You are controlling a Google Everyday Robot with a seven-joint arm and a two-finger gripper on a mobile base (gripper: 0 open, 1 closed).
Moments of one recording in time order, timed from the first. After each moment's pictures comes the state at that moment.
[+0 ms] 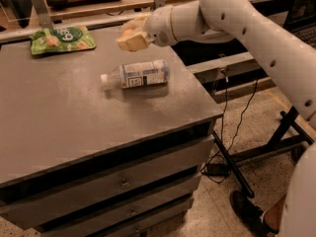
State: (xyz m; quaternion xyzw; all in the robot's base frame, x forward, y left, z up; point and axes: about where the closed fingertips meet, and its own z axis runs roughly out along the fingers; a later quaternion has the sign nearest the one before) arm 0.689 0.070 0.949 -0.55 0.60 0.28 0.51
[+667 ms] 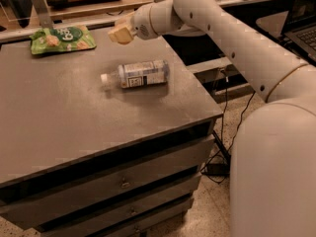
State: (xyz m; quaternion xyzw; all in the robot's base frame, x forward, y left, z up) arm 0.769 0.108 0.930 -0.50 0.65 0.25 0.51
